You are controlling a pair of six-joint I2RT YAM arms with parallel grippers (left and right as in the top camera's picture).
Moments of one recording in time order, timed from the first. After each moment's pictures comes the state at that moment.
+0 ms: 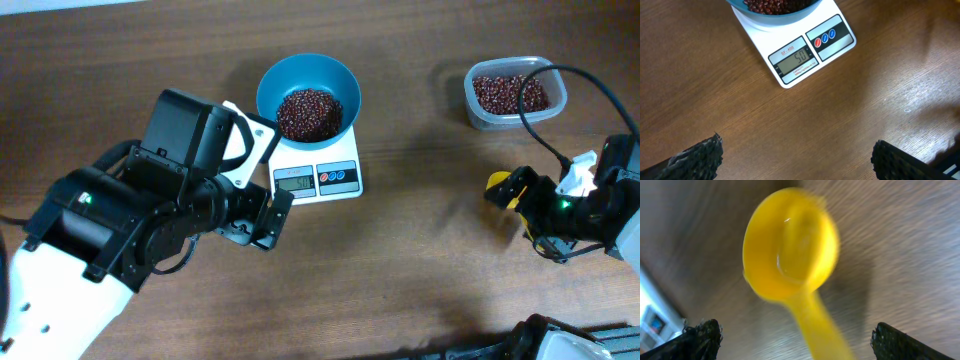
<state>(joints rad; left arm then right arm) -0.54 1.18 1.09 -0.96 0.06 0.01 -0.50 1.18 0.55 -0.68 -0.38 0.34</state>
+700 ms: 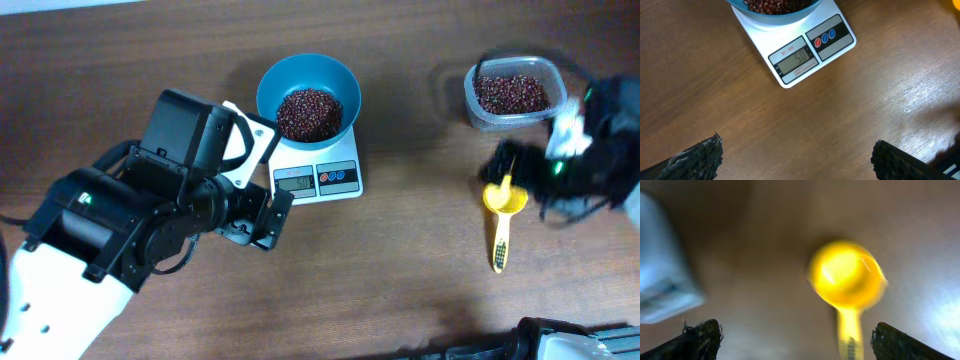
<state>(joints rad) -0.54 1.18 1.09 -0.96 0.06 0.01 -0.27 1.18 0.92 -0.91 -0.30 0.23</state>
